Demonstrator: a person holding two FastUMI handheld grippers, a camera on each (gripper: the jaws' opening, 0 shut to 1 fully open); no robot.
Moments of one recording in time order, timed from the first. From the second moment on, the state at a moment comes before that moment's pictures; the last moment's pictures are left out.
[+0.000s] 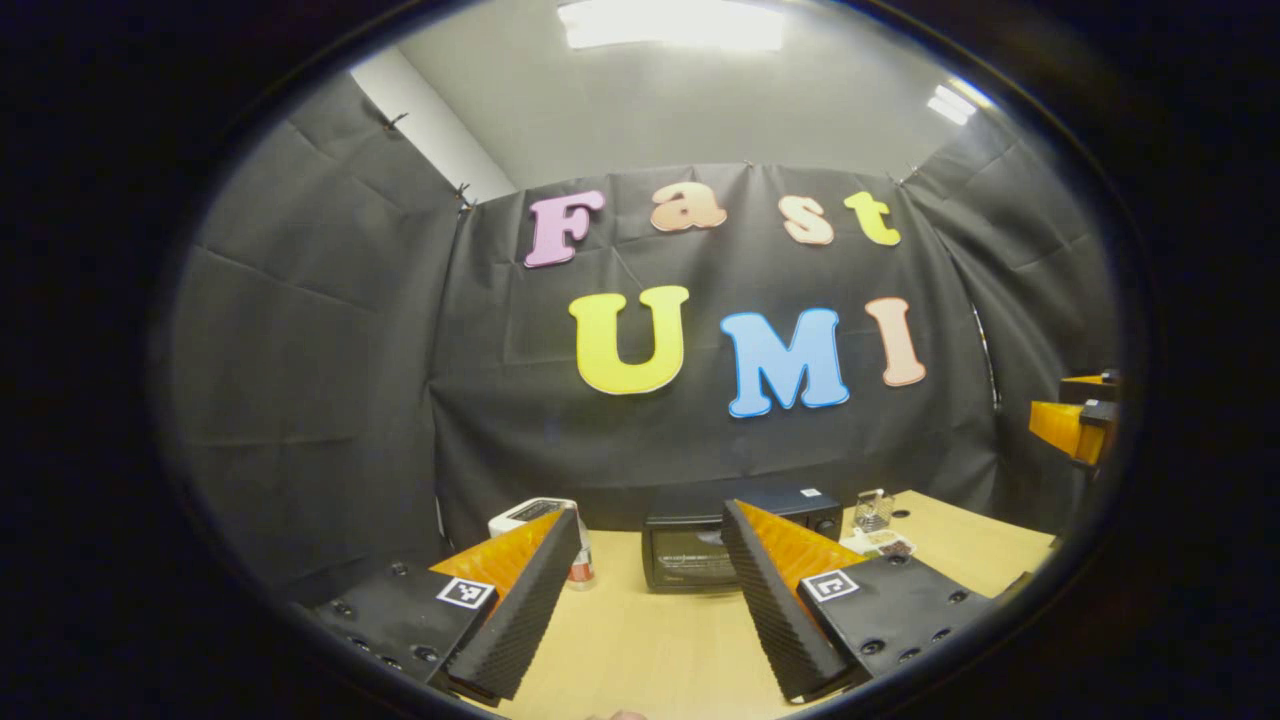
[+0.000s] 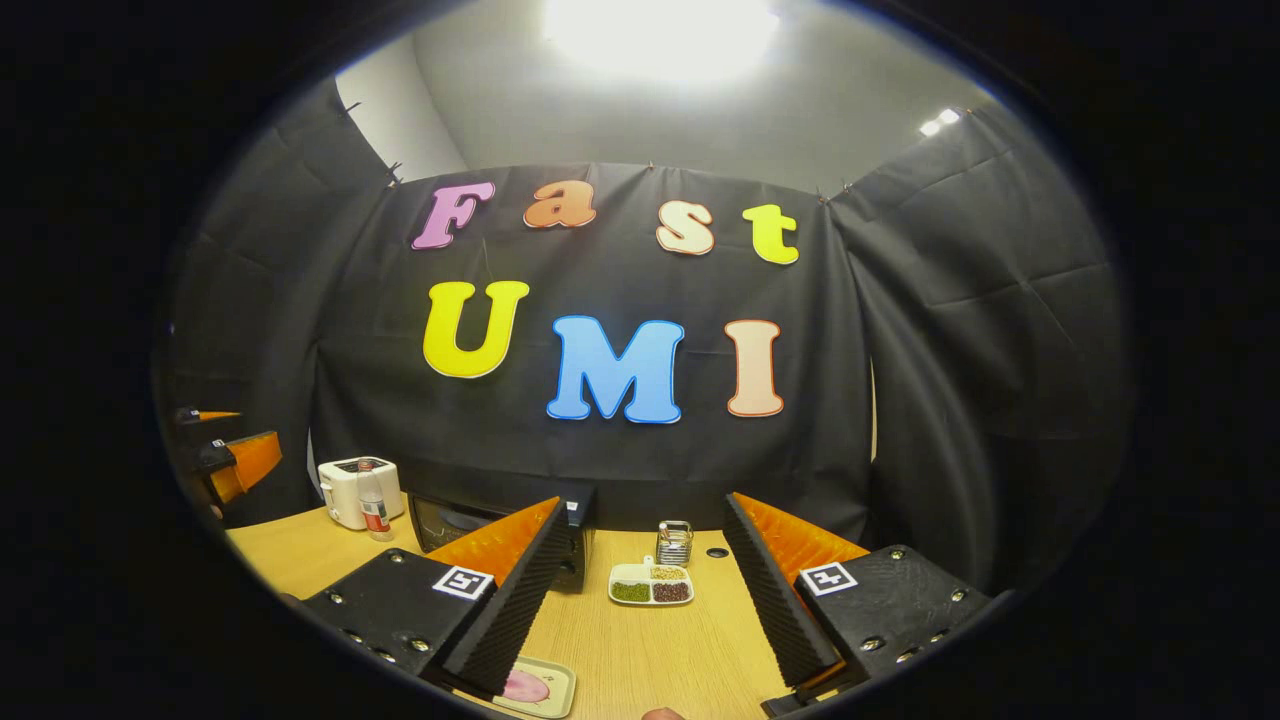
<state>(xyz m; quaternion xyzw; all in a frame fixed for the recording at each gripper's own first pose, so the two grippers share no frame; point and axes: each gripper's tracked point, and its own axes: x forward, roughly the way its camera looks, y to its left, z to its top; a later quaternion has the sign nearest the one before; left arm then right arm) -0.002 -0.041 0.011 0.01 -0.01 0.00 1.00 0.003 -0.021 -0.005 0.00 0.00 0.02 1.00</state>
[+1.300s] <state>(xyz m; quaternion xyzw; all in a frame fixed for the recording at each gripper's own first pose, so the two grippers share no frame) 0.224 -0.145 -0.043 0.00 0.00 -0.09 1.00 0.030 -0.045 -0.014 0.01 0.00 -0.07 1.00</state>
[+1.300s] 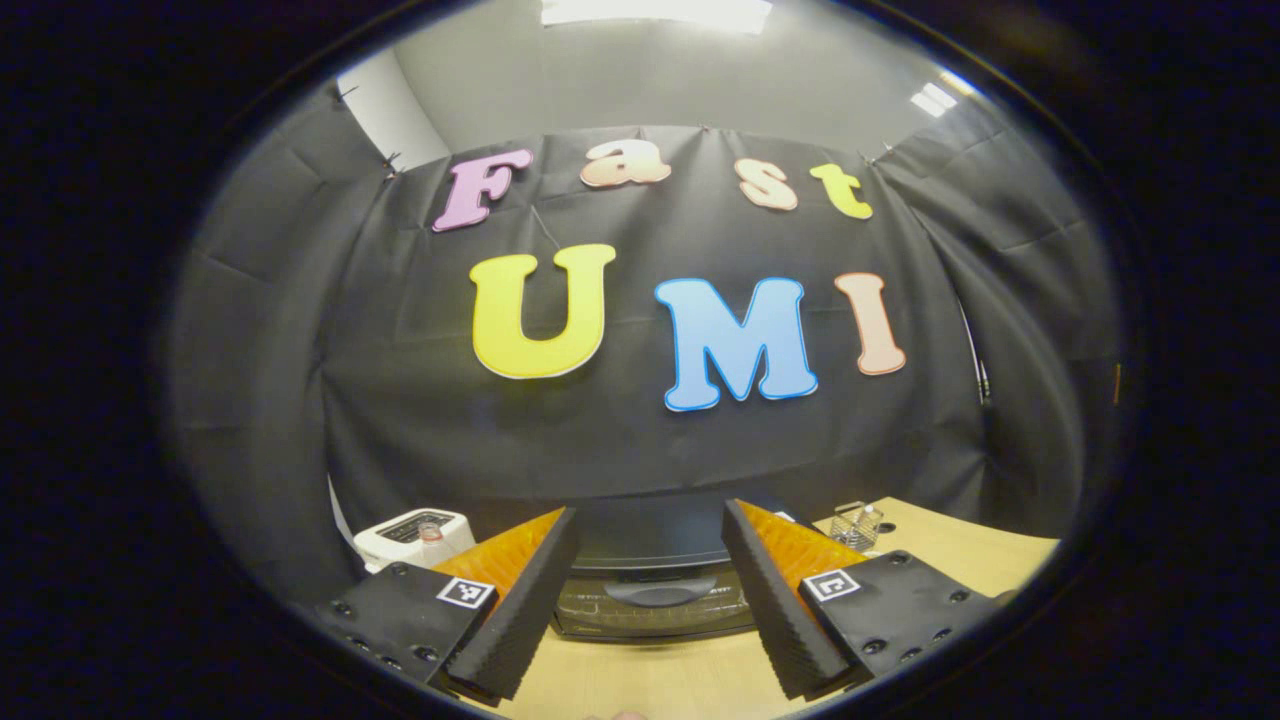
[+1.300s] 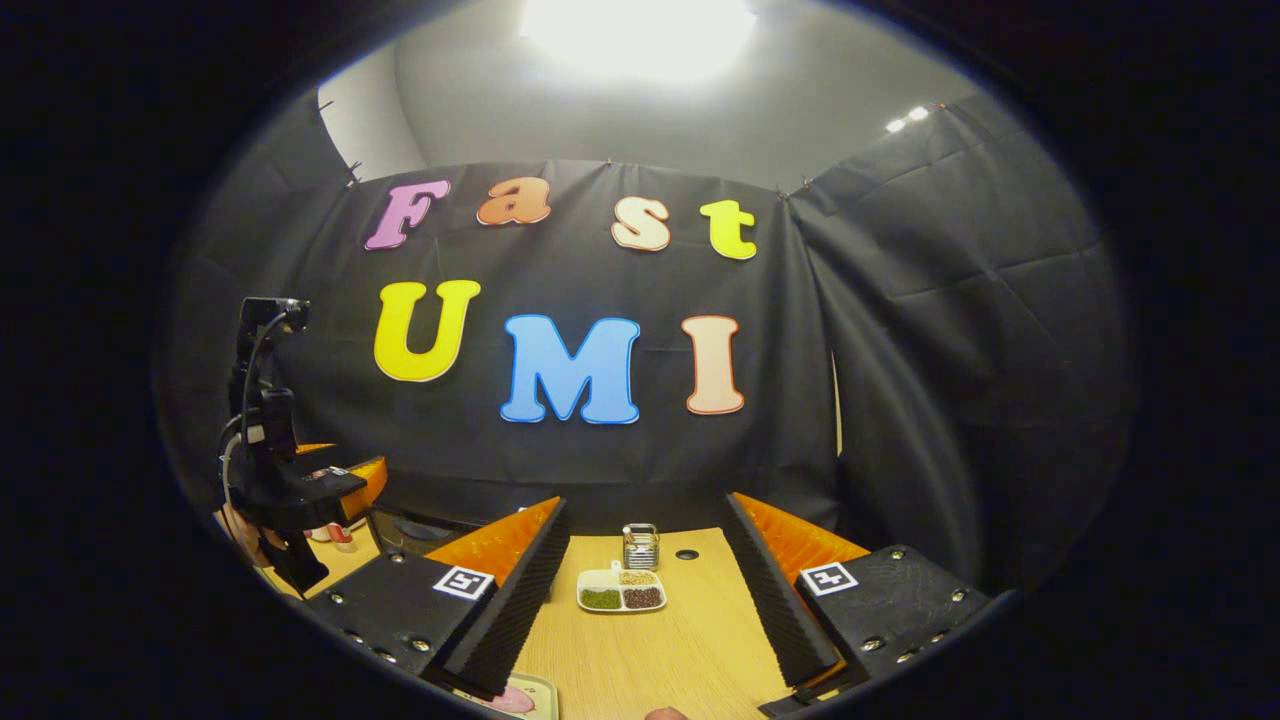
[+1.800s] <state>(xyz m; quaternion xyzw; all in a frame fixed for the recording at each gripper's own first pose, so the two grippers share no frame) 0.299 -0.165 -0.121 0.01 0.06 -0.12 0.99 0.032 -0.033 -0.030 -0.02 0.04 -0.12 0.99</state>
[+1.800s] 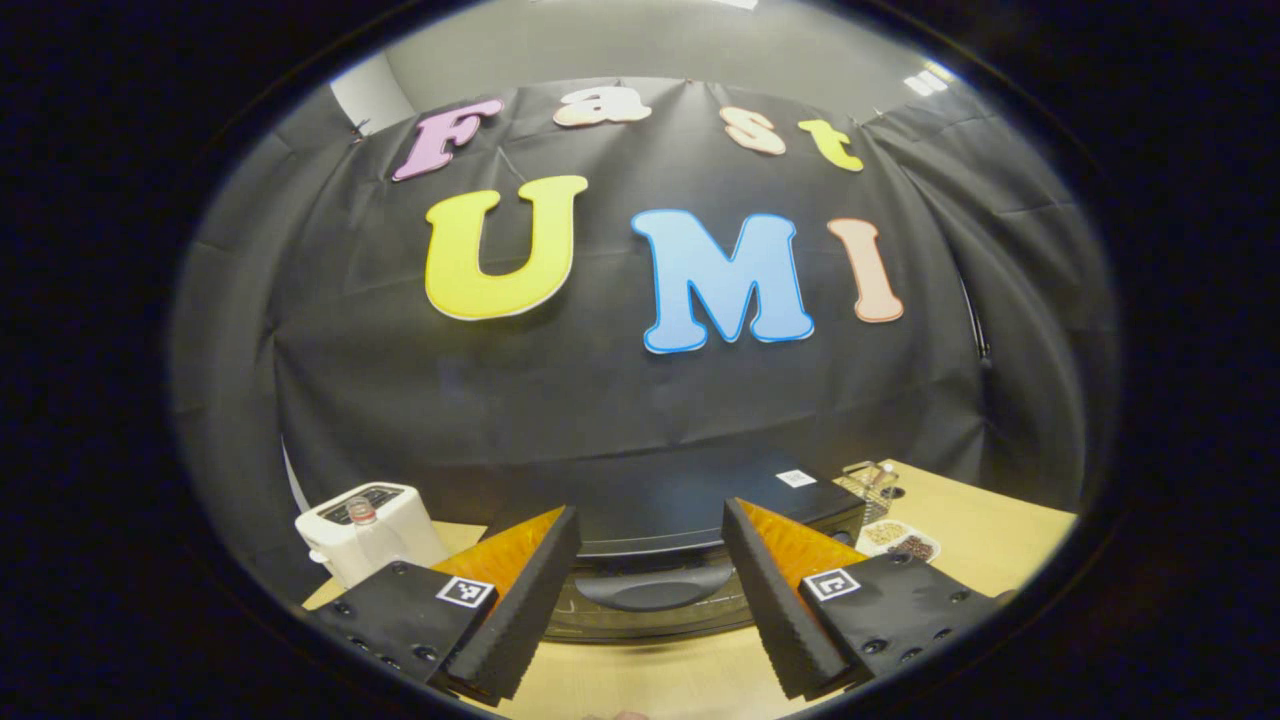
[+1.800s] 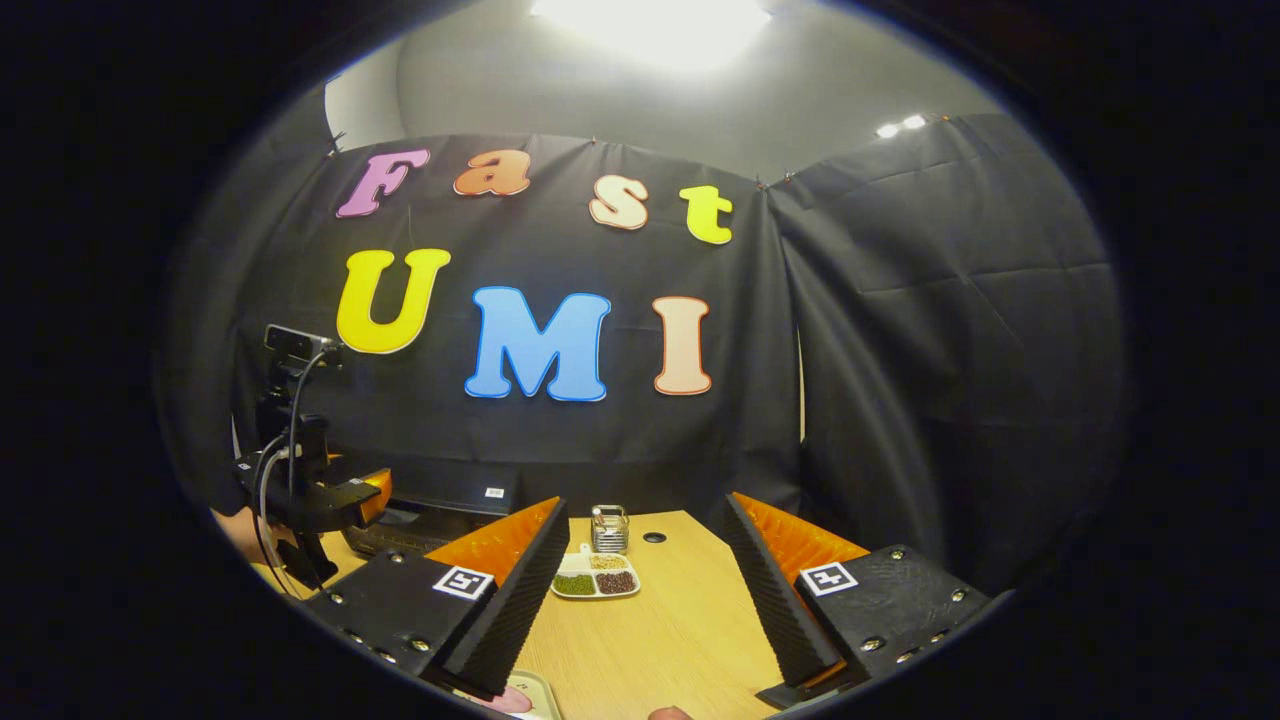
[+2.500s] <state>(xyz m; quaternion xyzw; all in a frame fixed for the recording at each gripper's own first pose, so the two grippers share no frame) 0.334 -0.172 -0.184 0.01 0.10 -0.11 0.99 0.028 -0.024 -0.028 -0.03 0.05 -0.13 0.99</state>
